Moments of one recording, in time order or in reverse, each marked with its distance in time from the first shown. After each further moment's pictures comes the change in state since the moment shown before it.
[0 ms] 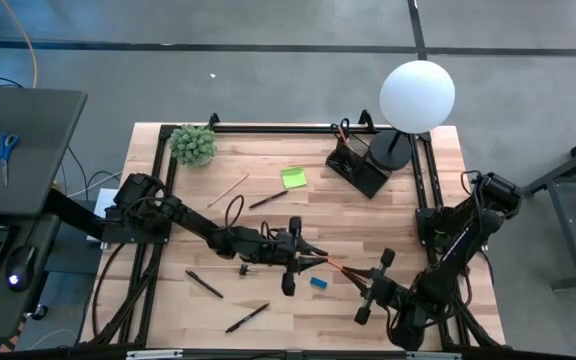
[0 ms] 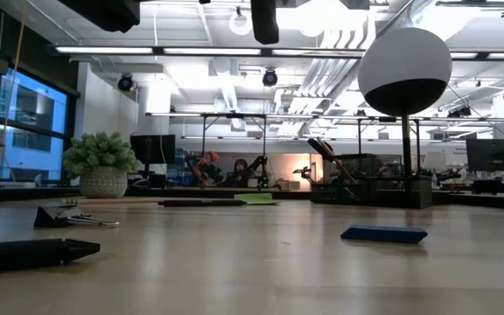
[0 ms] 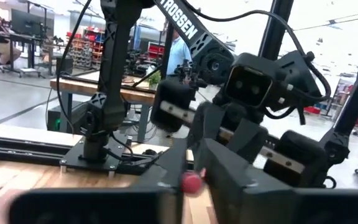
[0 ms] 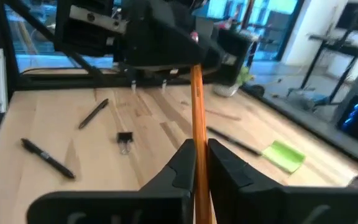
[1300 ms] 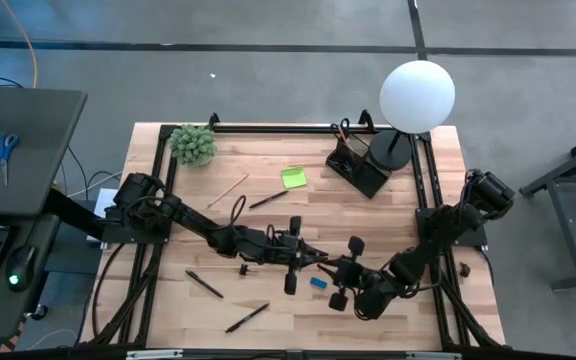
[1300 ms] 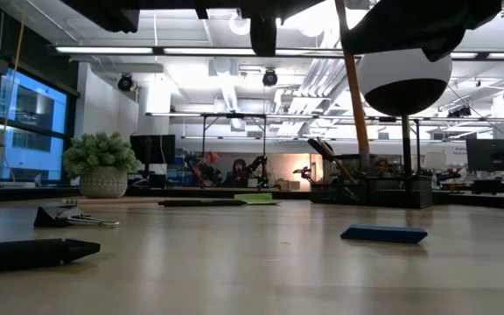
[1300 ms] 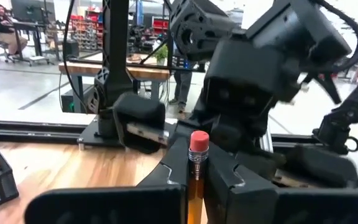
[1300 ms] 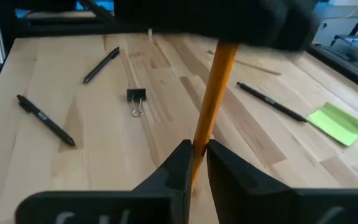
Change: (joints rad) left arm 0.000 -0.002 0.000 -0.136 0.004 0.056; right arm -0.238 0.037 -0.050 0.219 -0.377 -0.177
